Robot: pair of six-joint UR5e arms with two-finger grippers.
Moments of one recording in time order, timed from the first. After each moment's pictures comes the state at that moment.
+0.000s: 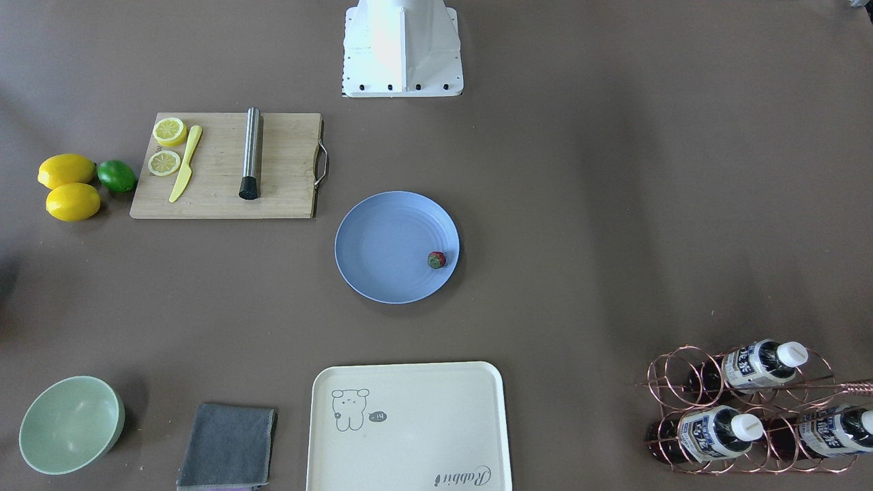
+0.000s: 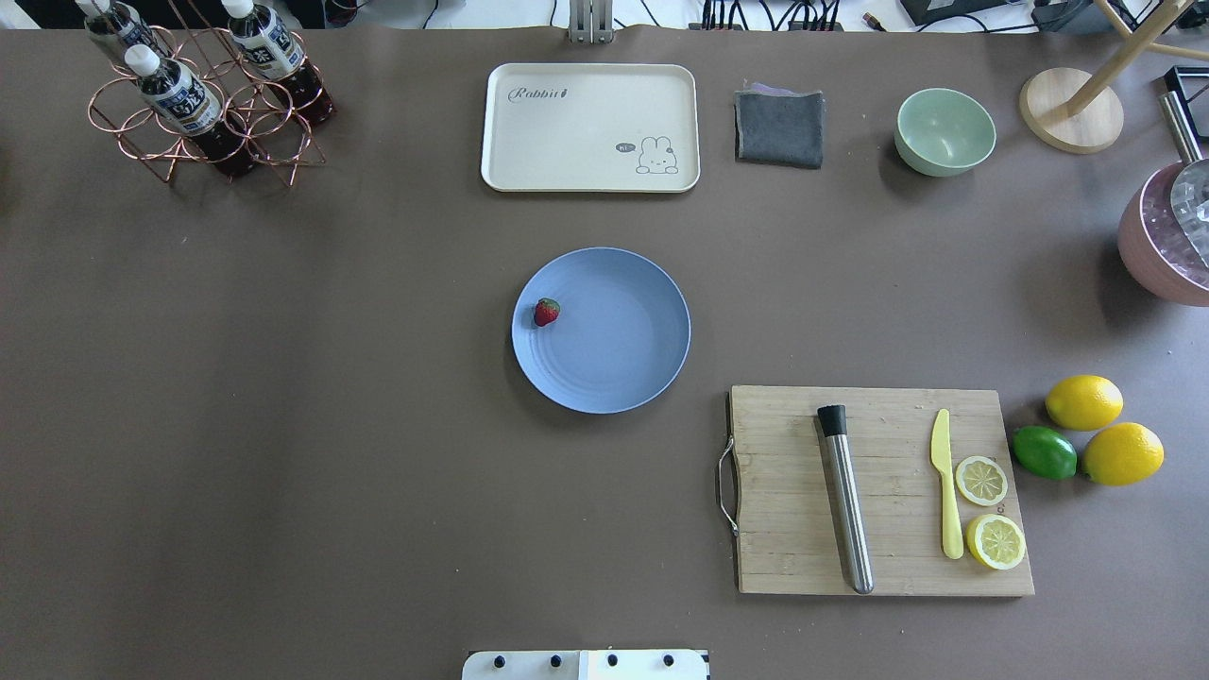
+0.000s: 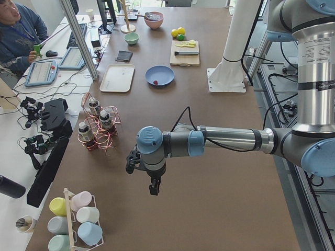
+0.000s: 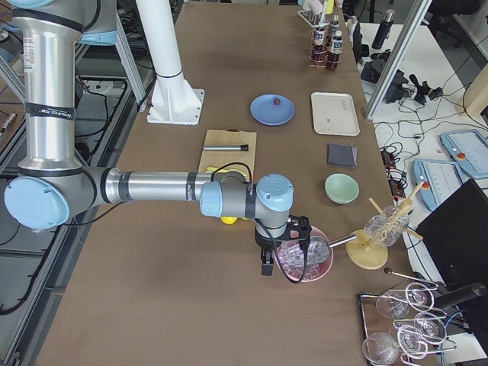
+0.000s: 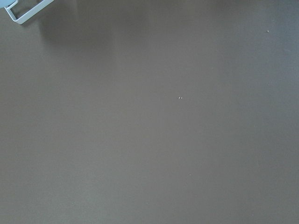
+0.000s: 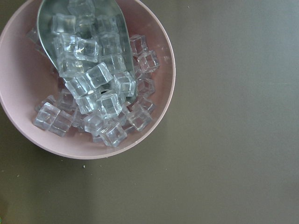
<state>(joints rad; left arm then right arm) -1.62 -1.46 -1.73 -1.44 -2.31 0.20 1.58 -1.64 1.68 -1.60 2.23 0.01</state>
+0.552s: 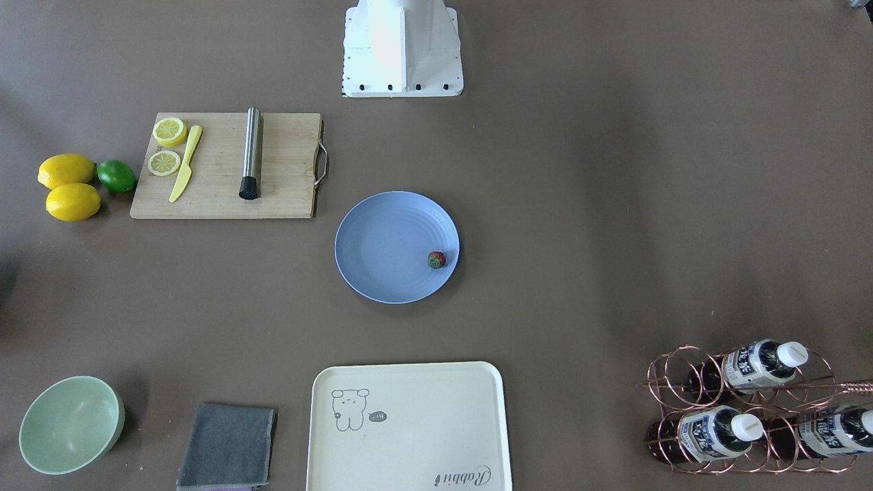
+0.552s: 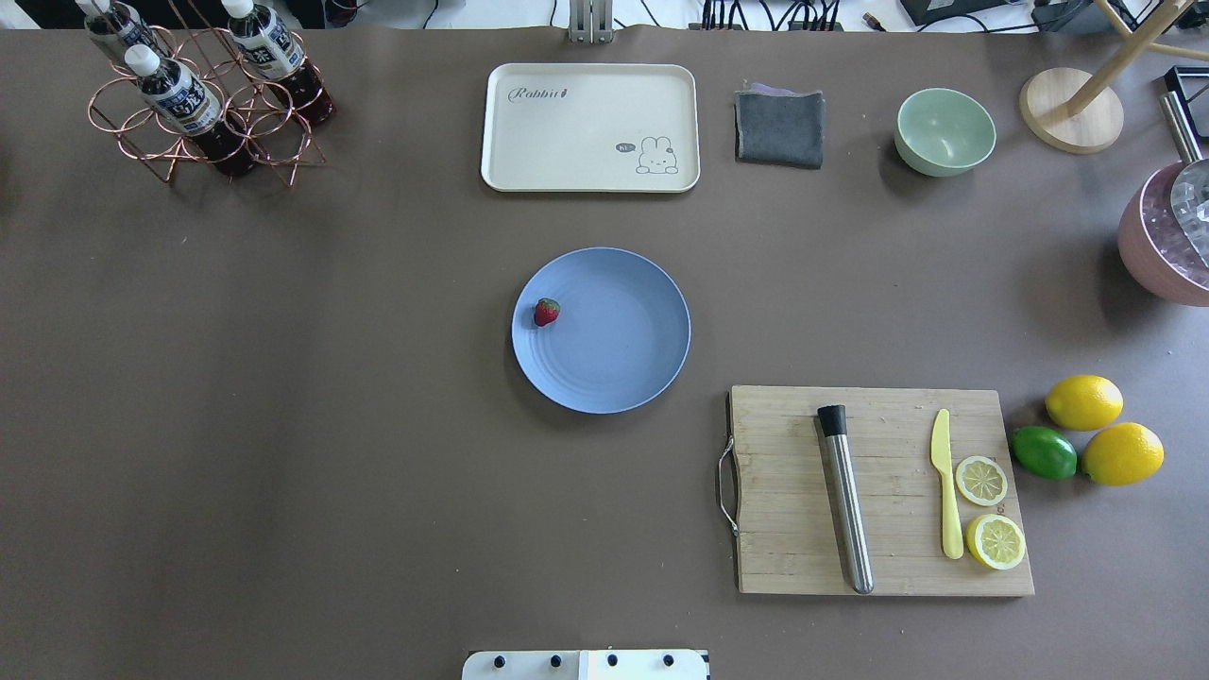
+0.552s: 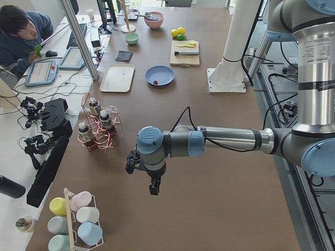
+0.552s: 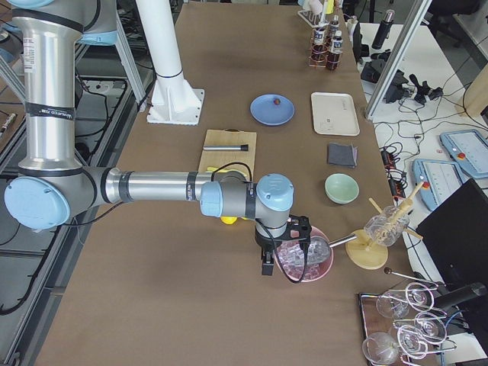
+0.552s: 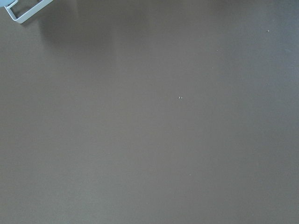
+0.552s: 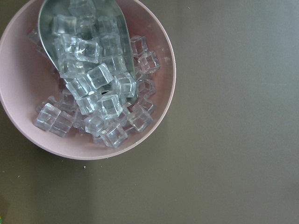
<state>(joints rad) -1.62 -1.46 -1.73 -1.44 -2.32 0.20 1.58 -1.64 1.68 -1.60 2.24 0.01</state>
